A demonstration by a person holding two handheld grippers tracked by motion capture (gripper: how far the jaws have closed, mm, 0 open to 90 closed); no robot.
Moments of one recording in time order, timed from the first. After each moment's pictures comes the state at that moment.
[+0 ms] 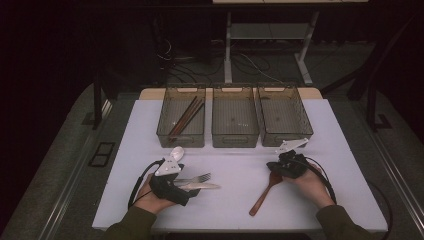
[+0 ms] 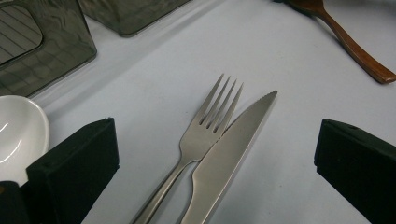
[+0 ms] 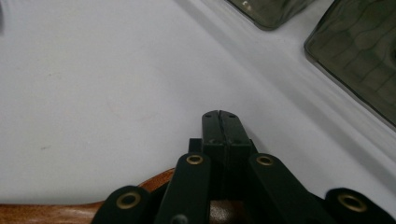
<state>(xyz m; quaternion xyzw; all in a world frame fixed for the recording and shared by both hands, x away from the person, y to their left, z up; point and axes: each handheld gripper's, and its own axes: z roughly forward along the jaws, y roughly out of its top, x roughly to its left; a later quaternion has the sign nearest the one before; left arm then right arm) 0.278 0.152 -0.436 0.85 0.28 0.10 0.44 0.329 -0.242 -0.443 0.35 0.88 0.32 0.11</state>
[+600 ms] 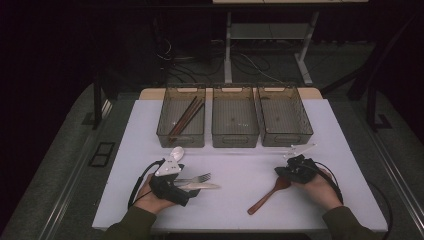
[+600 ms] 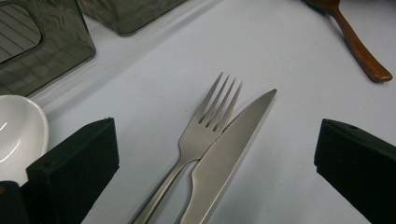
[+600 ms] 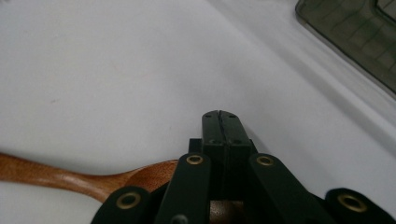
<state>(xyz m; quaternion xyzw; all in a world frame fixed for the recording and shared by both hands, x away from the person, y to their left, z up) 0.277 0.152 -0.436 0.85 0.28 0.10 0.43 0.312 -0.262 -0.441 0.35 0.88 0.30 0.10</state>
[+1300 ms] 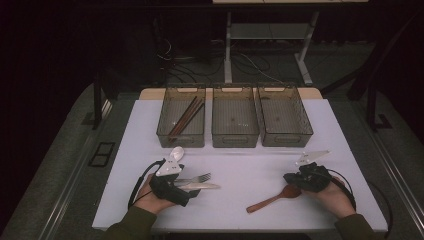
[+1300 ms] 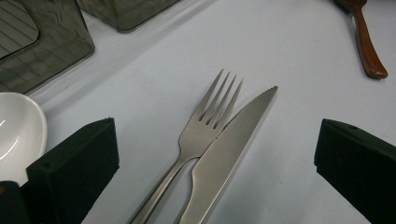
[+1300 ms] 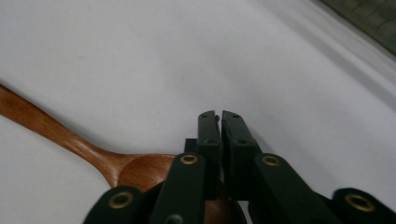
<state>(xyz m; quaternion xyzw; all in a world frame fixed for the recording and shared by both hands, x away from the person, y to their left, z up) 0.277 0.151 -0.436 0.85 0.28 0.10 0.43 0.289 -0.287 -0.434 0.36 0.87 0.32 0.09</state>
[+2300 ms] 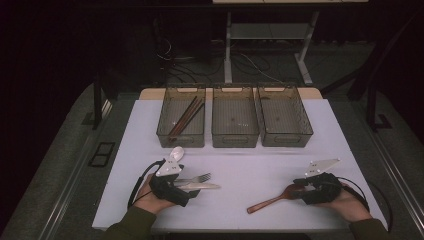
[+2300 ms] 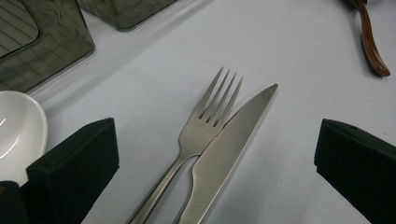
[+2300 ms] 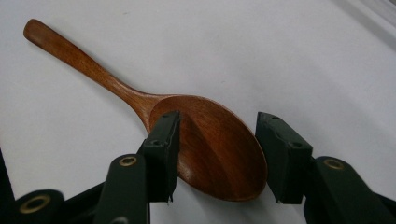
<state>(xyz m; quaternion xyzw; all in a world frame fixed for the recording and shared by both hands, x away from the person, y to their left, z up) 0.277 0.152 -0.437 0.85 0.28 0.10 0.43 0.268 -0.307 -0.440 0.31 0.90 0.32 0.06</state>
